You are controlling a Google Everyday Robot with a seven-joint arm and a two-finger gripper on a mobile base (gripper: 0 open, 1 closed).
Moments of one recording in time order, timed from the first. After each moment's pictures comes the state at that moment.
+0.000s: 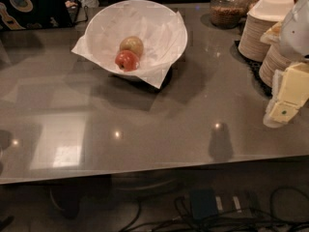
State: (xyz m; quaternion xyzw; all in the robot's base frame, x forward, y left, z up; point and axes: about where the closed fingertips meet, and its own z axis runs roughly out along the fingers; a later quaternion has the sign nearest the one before) arm 0.438 -0.217 0.976 -0.60 0.78 -0.03 0.16
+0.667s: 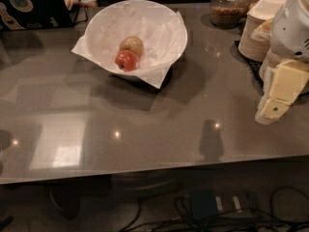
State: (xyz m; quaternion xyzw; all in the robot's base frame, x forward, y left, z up) arm 0.445 -0.201 0.979 -0.62 0.77 -0.03 0.17
